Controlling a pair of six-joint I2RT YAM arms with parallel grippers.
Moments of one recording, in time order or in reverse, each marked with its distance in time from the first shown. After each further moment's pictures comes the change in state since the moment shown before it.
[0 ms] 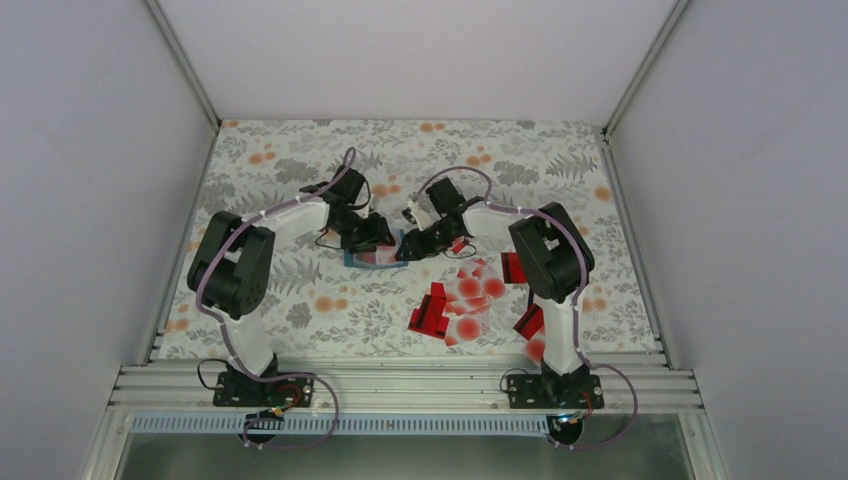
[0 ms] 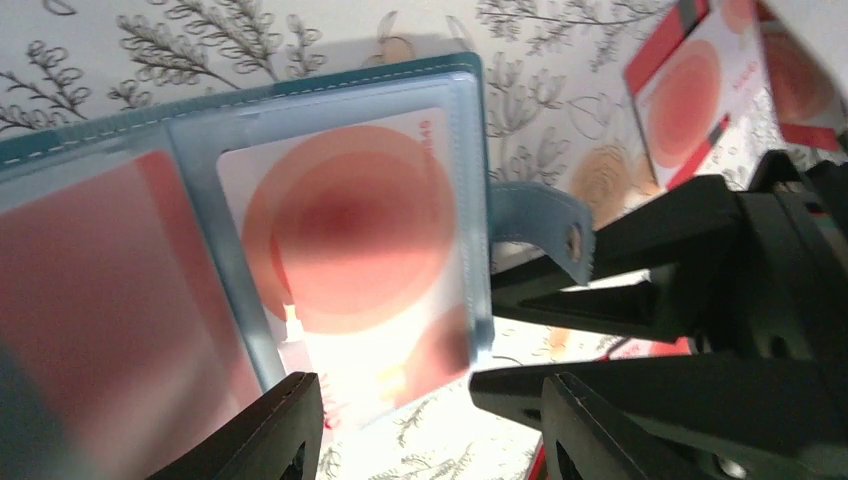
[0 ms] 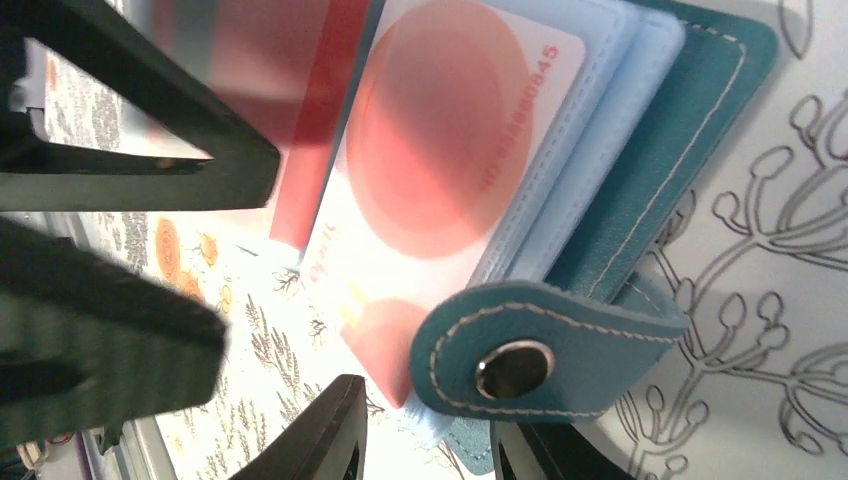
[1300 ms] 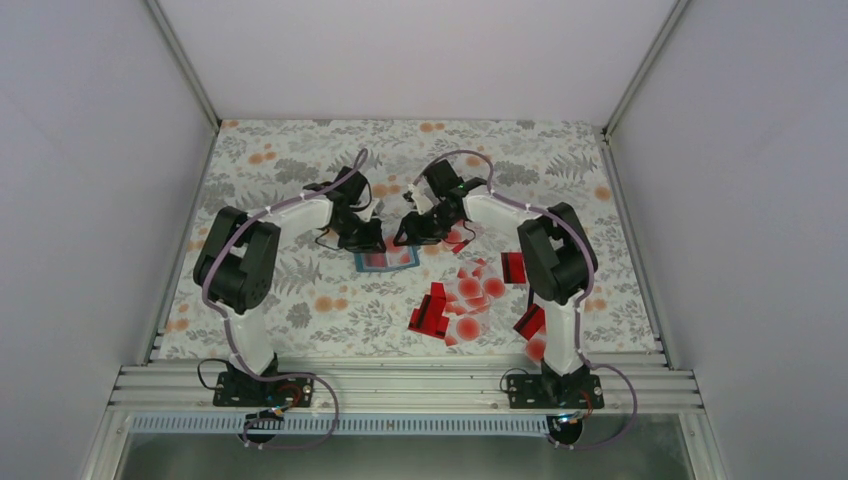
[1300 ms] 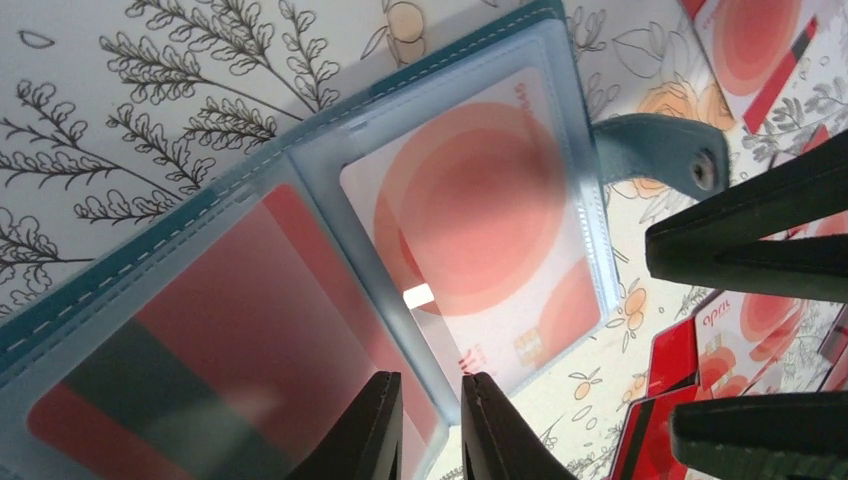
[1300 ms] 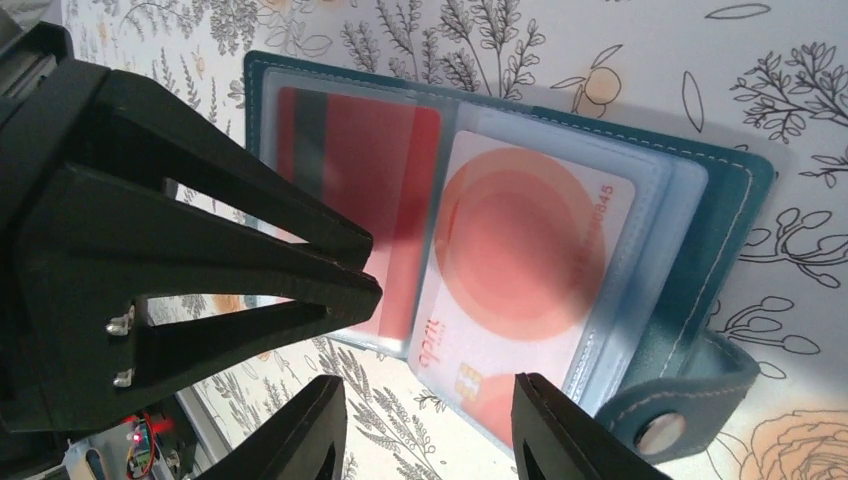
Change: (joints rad) left arm -0.003 0.027 0.037 -0.080 -0.030 0.220; right arm -0.006 -0.036 0.166 -0.224 0.064 0.112
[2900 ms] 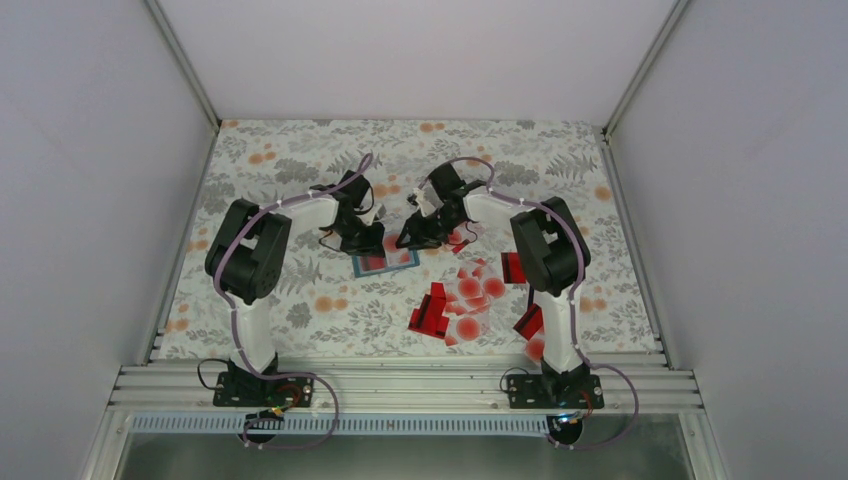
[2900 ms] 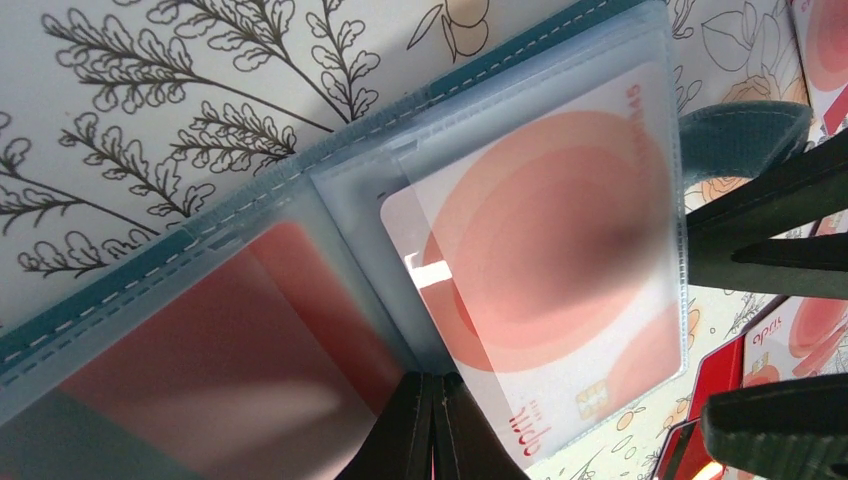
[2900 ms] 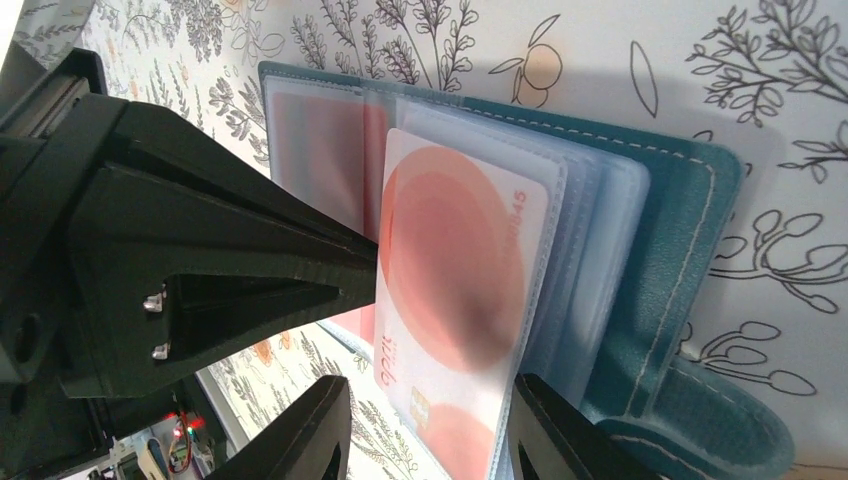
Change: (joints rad) left arm 0.002 0.096 0.021 0.011 0.016 0.019; right arm -0.034 0.086 0.002 0.034 -0.100 0.037
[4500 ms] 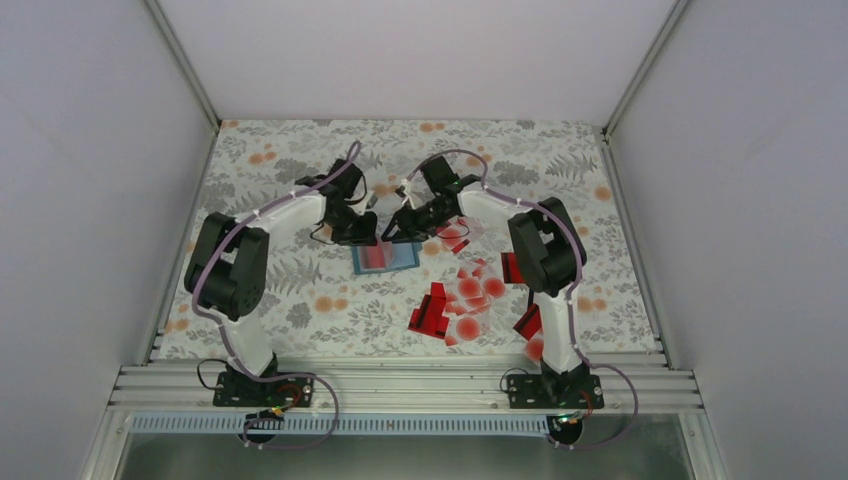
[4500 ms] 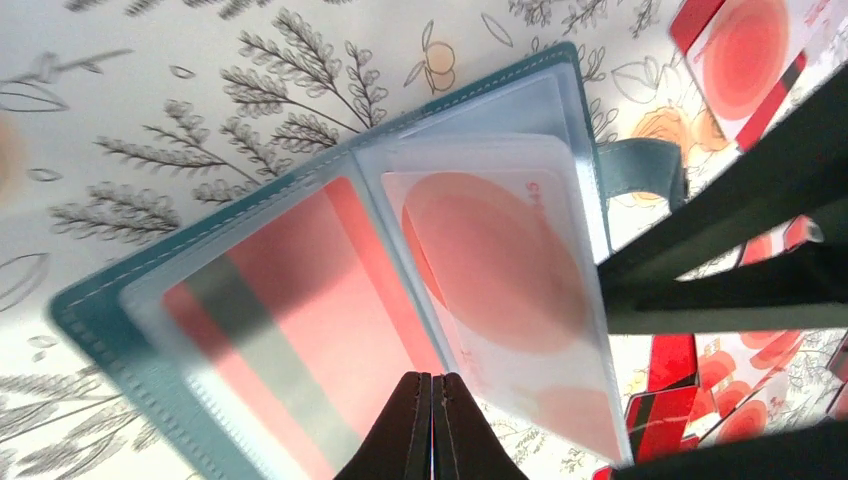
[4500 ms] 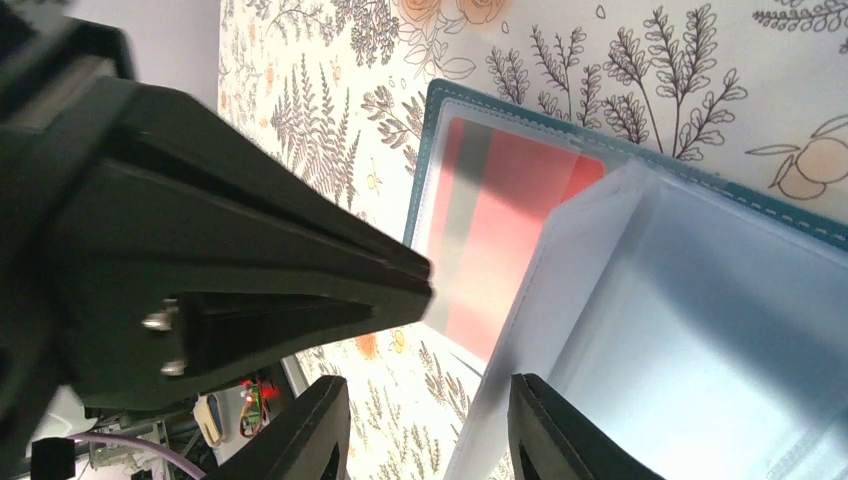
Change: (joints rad) left arm 0.011 -0.123 0.014 -0.079 -0.077 -0.015; right arm 0.028 0.007 0.072 0.018 -0.146 -0.019
